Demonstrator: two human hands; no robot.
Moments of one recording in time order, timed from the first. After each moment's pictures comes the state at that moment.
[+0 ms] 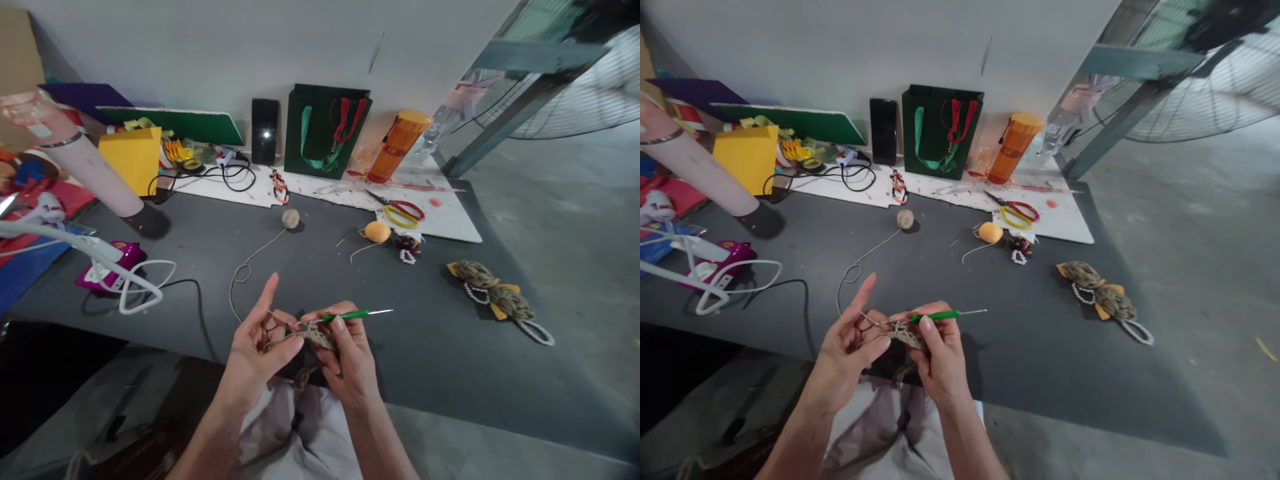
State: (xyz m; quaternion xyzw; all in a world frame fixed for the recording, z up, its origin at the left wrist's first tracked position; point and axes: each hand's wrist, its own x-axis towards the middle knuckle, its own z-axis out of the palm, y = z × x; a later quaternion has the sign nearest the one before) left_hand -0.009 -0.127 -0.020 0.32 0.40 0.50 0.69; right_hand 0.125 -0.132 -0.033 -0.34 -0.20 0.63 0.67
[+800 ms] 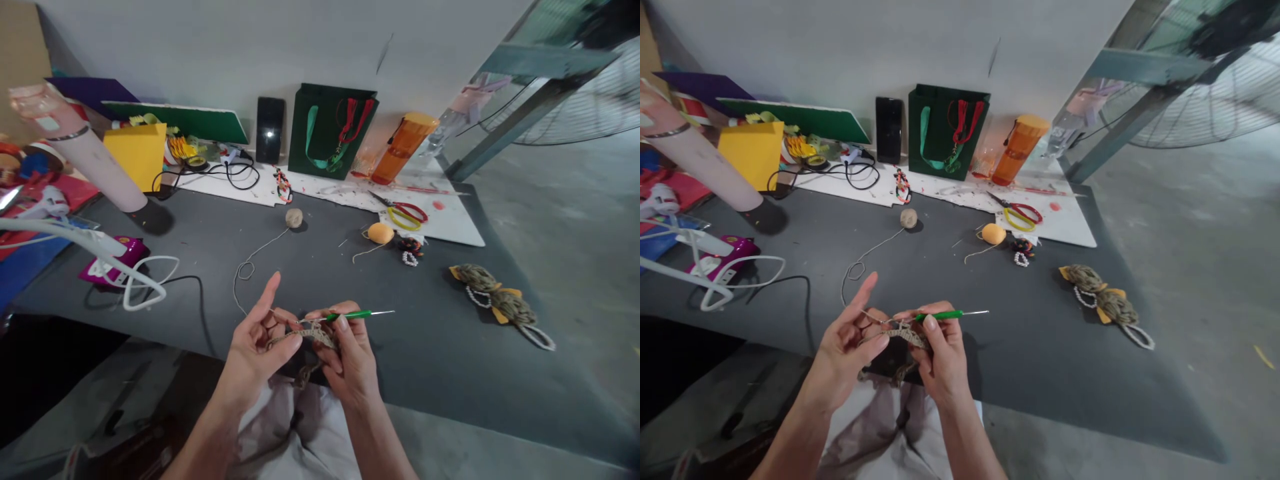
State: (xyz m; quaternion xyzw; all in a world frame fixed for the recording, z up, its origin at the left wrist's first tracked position) left_hand -0.014 -0.128 -0.017 0.34 0.40 0.50 0.69; right_hand 0.123 -0.134 -0.031 -0.37 -0.19 0.62 0.67
